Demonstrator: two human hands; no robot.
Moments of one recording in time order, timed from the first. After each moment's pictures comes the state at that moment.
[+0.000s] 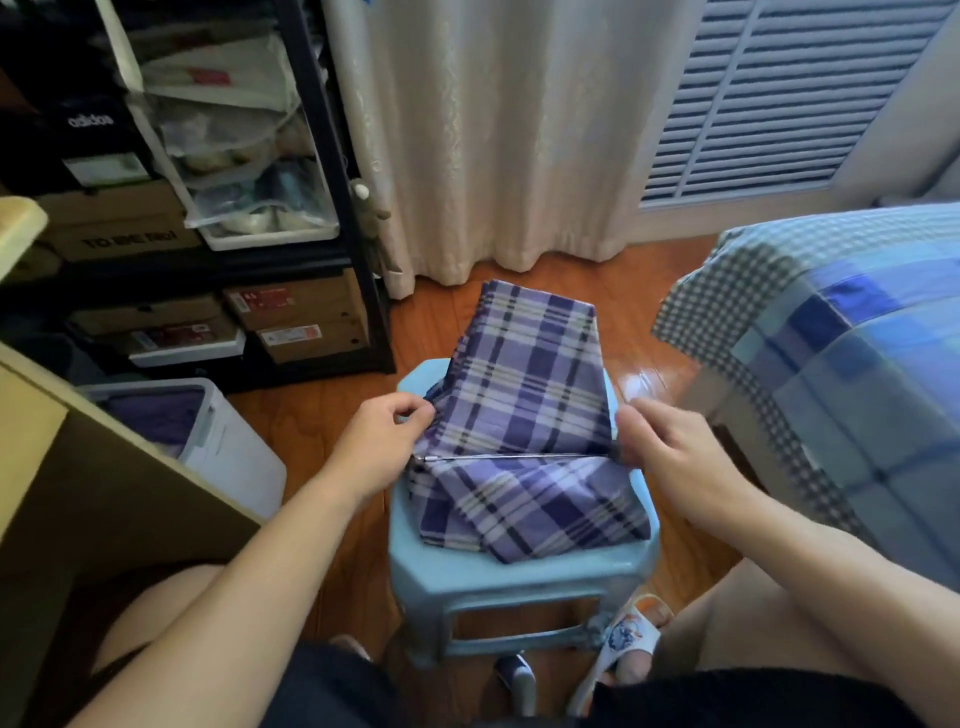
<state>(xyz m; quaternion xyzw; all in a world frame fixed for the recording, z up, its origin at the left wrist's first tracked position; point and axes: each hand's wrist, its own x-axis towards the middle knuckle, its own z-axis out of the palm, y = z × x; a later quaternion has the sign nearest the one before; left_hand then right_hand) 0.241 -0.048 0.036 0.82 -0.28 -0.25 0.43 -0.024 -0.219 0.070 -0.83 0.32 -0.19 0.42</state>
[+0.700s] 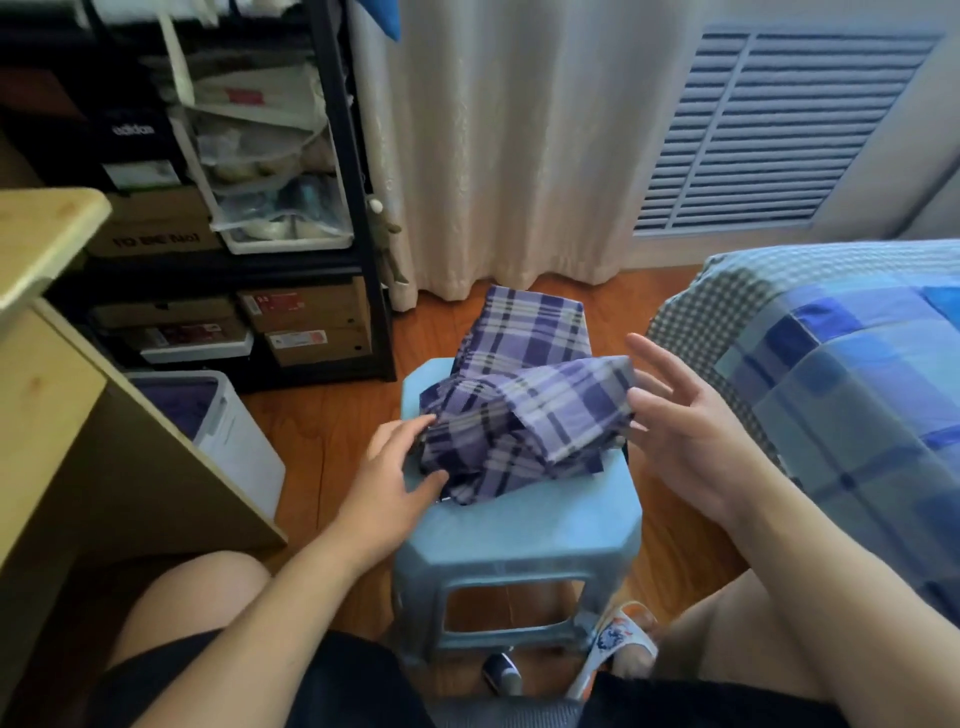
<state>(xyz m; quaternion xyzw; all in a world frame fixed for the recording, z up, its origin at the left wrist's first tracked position) 0.186 0.017 0.038 0.79 -0.41 -0.21 0.40 -0.036 -0.201 0.116 -0.51 0.25 -0.24 0.79</state>
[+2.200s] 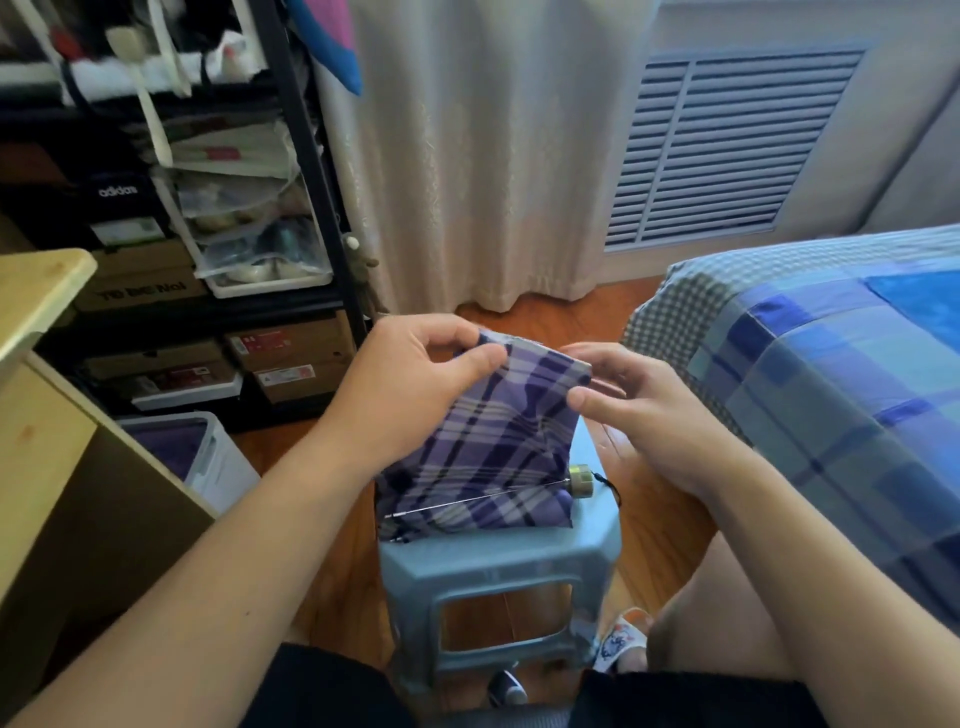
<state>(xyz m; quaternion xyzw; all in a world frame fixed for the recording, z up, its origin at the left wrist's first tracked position) 0.142 -0.031 0.206 0.70 -0.47 -0.16 0.51 -0.038 -0.194 0.147 -0.74 0.23 -0.24 0.59</state>
